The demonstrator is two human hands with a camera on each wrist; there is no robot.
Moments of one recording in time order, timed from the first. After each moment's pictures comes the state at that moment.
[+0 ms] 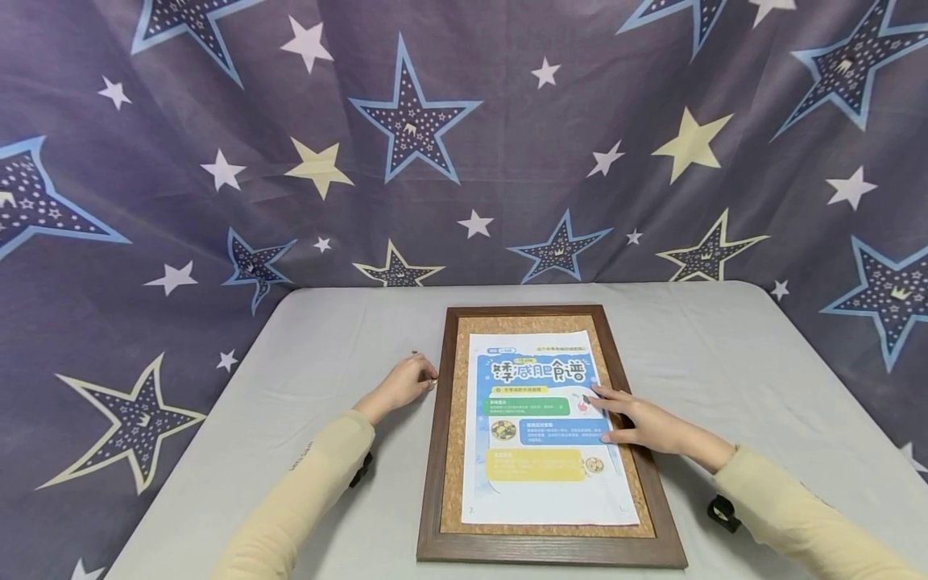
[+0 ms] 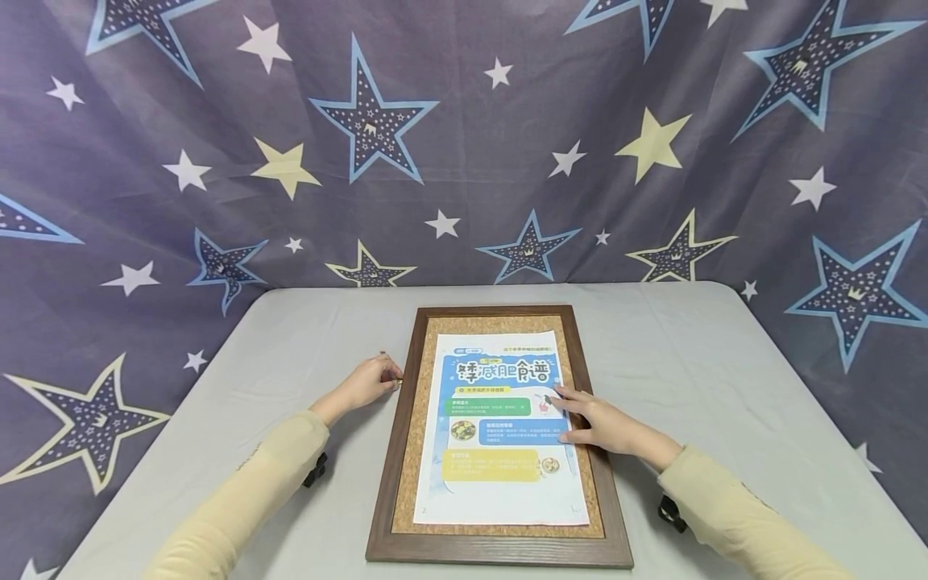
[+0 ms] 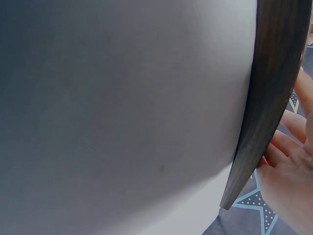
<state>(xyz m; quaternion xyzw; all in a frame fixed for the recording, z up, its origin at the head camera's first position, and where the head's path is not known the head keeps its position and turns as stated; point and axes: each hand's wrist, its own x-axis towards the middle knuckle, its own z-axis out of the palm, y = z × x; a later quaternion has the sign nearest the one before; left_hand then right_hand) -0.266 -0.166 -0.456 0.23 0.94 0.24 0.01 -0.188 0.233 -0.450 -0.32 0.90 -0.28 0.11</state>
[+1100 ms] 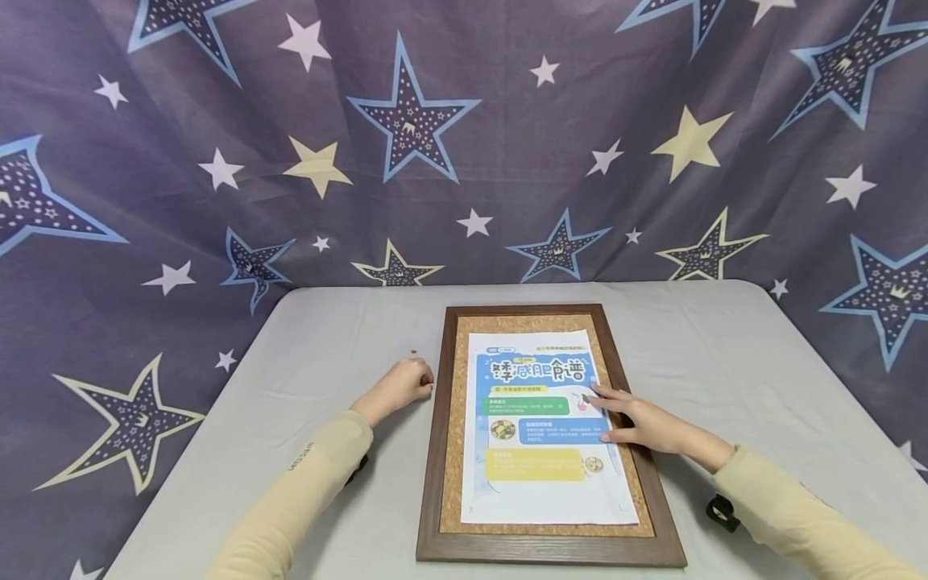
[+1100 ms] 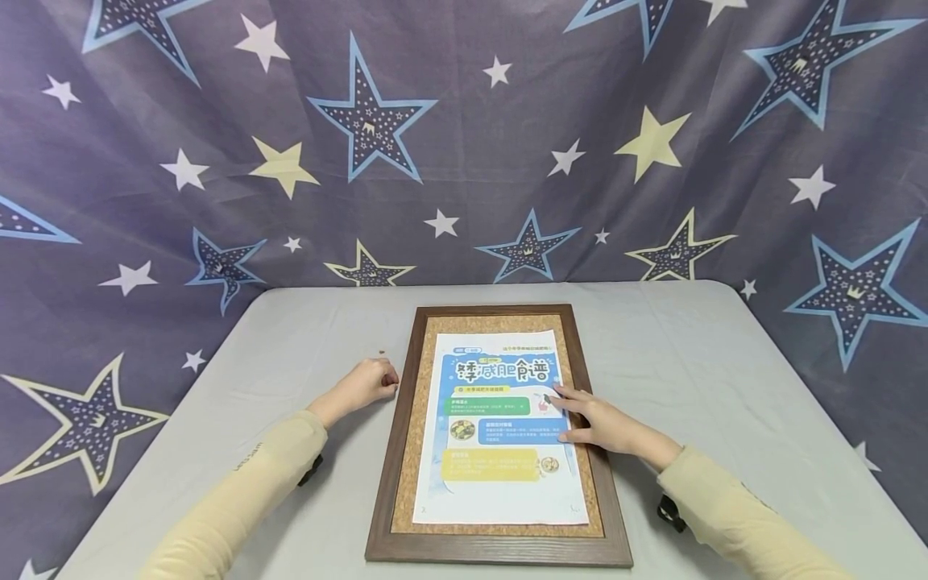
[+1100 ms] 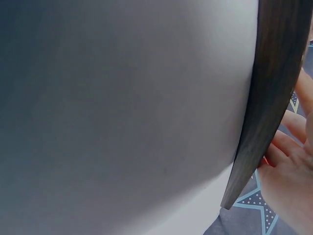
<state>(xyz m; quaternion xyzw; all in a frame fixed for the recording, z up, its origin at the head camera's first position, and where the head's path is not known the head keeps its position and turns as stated) -0.266 -0.171 -0.454 0.31 0.94 0.15 -0.03 -0.189 0.234 -0.454 -0.33 0.89 -0.29 0.11</state>
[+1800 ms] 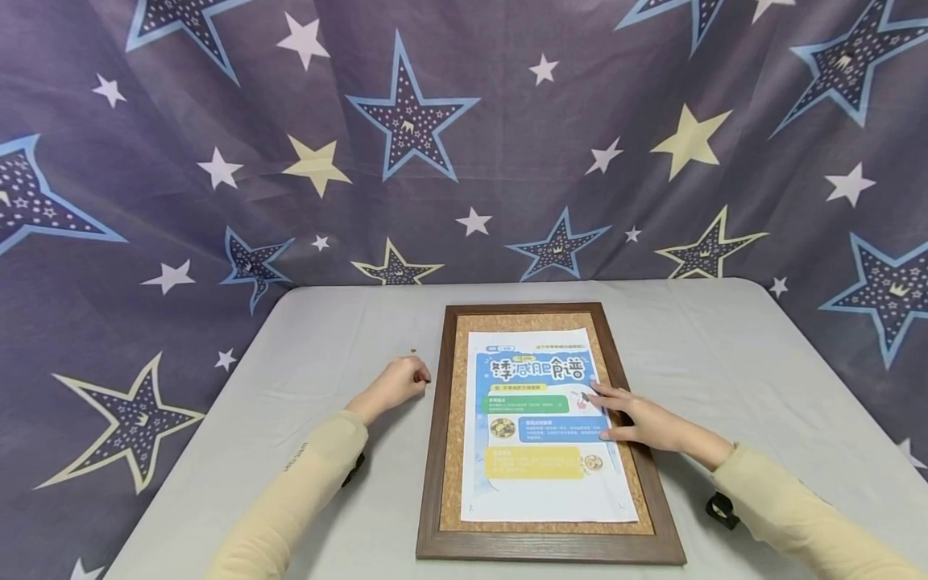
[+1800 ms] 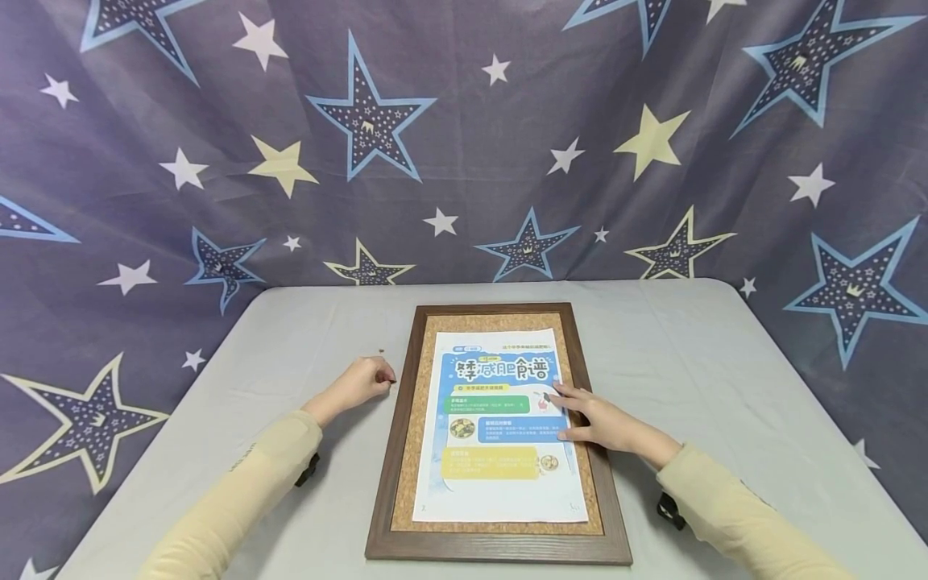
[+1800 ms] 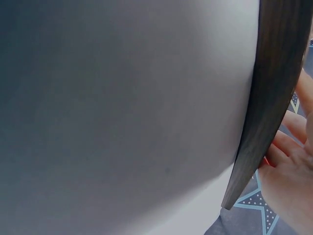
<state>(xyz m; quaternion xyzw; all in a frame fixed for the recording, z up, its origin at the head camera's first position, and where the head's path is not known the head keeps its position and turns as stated) -0.268 -0.177 -0.456 0.27 0.93 0.24 0.01 -0.190 0.234 -0.455 -0.33 0.89 -0.28 0.10</state>
